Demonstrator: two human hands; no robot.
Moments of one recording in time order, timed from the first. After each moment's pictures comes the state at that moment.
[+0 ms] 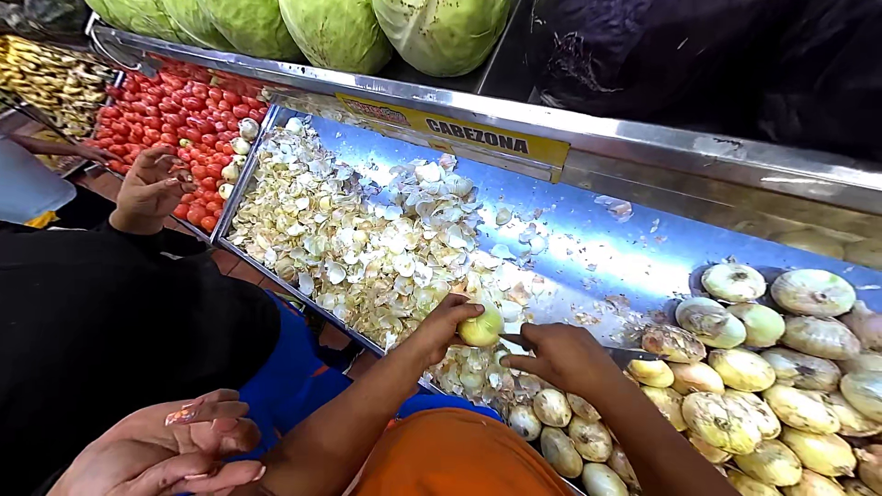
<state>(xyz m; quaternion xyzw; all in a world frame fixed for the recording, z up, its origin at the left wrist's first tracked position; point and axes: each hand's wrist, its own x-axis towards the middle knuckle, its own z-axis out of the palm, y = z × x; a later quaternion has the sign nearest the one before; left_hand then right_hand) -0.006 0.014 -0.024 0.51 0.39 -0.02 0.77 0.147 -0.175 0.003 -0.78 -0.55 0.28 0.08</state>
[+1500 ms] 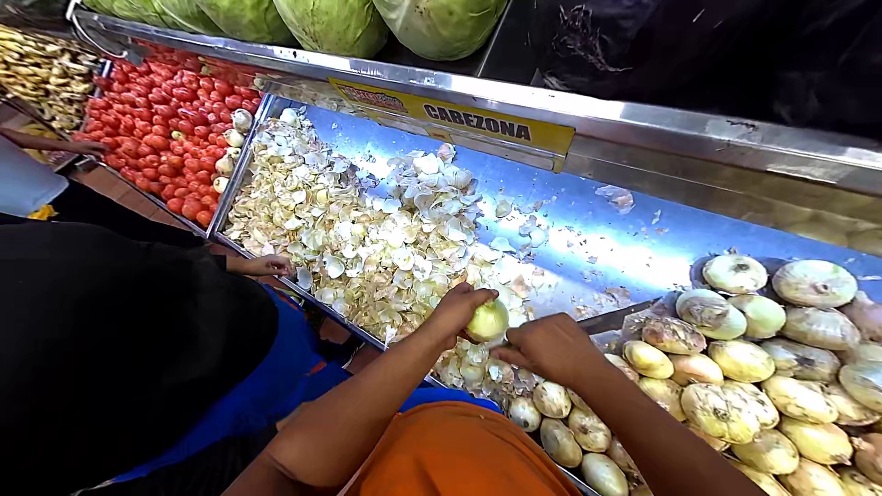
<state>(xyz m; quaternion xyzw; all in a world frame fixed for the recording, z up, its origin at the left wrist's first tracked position) 0.023 0.008 -0.015 0.58 0.44 -0.06 0.69 0.140 -0.165 -0.018 -0.73 -0.66 0.17 0.04</state>
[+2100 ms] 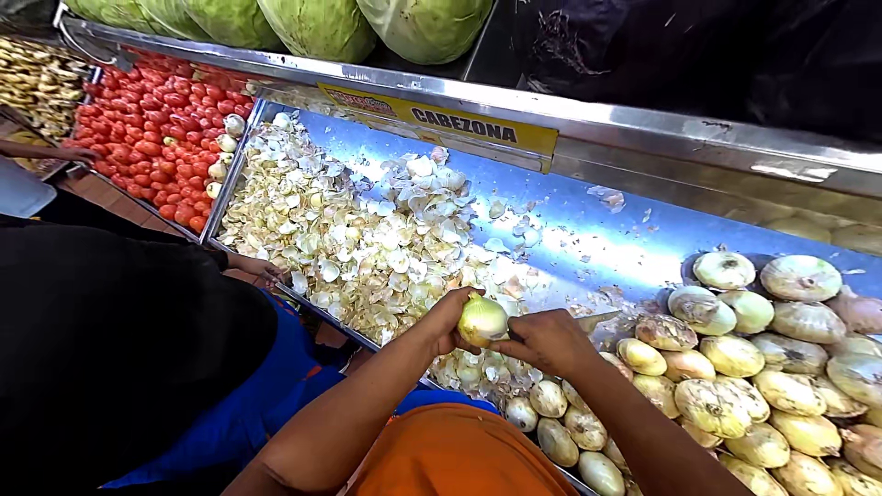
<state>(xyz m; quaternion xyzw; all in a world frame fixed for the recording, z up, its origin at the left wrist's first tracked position) 0.024 0.010 -0.012 0.45 0.44 -0.12 0.77 0.151 -0.170 -0.032 -0.74 -0.64 0.09 0.18</state>
